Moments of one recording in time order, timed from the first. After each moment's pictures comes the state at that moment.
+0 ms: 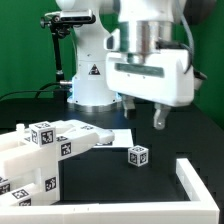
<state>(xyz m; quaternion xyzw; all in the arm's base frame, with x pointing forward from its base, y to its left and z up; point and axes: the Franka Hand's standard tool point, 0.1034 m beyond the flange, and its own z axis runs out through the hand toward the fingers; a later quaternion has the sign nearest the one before) 0.525 0.087 0.100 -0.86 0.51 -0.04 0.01</state>
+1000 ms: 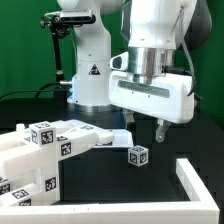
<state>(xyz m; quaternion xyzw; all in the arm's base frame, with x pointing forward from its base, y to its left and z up) 0.484 0.084 0.064 -0.88 0.47 -0.07 -0.01</state>
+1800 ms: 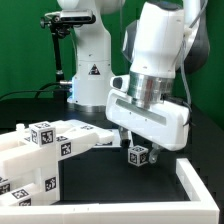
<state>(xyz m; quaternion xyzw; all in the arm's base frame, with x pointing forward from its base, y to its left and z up) 0.463 0.074 0.007 -0.89 0.45 -0.06 -0.07</state>
